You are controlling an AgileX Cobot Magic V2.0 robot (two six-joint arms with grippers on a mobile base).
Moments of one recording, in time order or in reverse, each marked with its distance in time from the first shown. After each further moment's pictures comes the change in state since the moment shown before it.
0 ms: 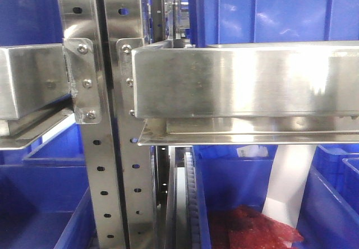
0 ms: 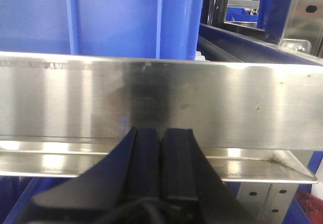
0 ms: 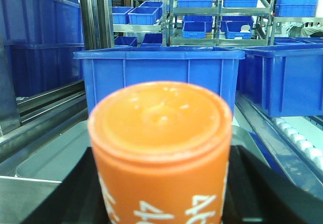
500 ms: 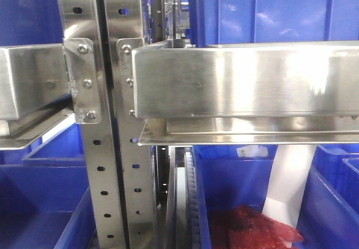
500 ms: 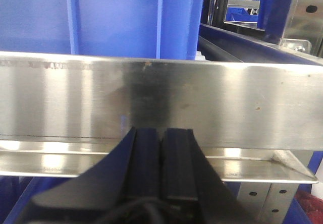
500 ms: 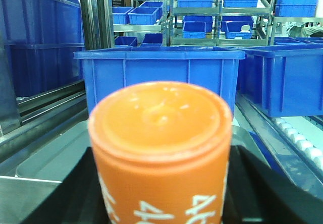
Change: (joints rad) left arm 0.000 0.000 0.000 0.000 0.000 0.000; right arm 0.000 0.000 0.000 0.000 0.000 0.000
